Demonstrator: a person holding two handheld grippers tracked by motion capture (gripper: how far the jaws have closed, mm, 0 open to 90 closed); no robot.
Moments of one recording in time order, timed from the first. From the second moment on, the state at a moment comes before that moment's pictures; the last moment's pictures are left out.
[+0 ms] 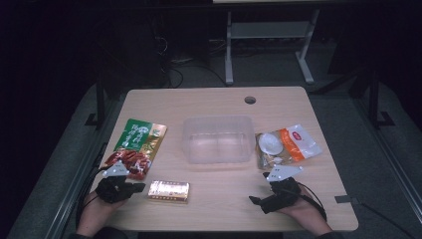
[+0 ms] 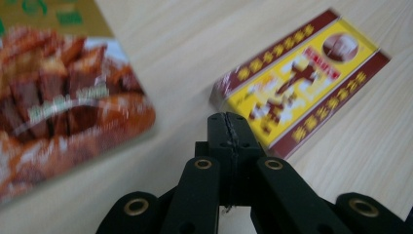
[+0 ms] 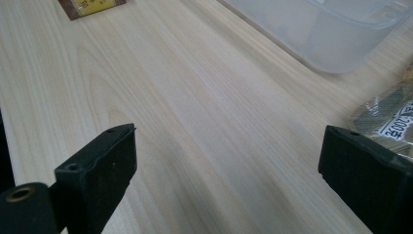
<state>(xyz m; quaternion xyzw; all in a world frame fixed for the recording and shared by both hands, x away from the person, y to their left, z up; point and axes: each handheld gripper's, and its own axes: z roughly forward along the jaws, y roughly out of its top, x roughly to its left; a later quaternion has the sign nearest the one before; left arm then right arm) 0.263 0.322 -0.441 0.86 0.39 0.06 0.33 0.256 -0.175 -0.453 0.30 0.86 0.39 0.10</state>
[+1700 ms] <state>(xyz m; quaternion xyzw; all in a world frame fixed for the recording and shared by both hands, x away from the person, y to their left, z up) 0.278 0.234 -0.447 0.90 0.26 0.02 0.35 0.279 -0.067 -0.457 0.11 0.93 0.36 0.05</state>
